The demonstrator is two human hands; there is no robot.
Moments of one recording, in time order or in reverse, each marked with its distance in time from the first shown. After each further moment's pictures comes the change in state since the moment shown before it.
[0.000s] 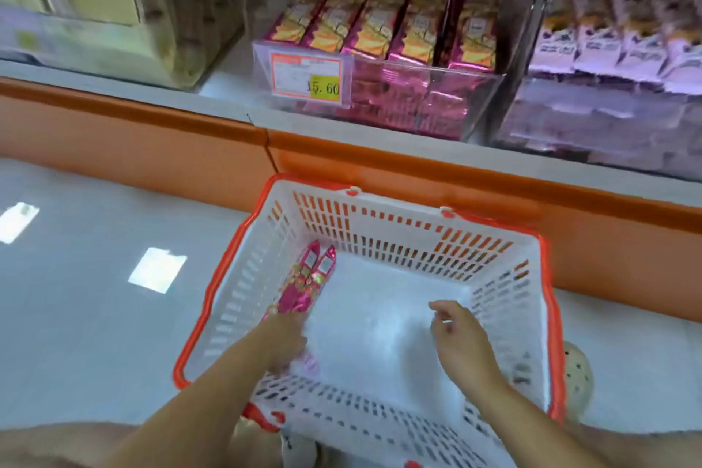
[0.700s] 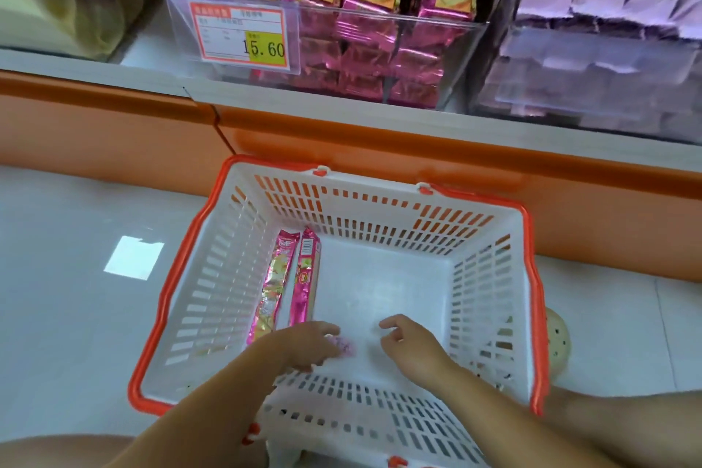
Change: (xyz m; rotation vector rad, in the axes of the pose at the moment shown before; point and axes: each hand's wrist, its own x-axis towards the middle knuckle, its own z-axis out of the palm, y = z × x) left_hand 0.025 0.039 0.046 -0.222 -0.393 0.032; right_hand 0.009 0.024 0.040 -0.026 -0.429 0.229
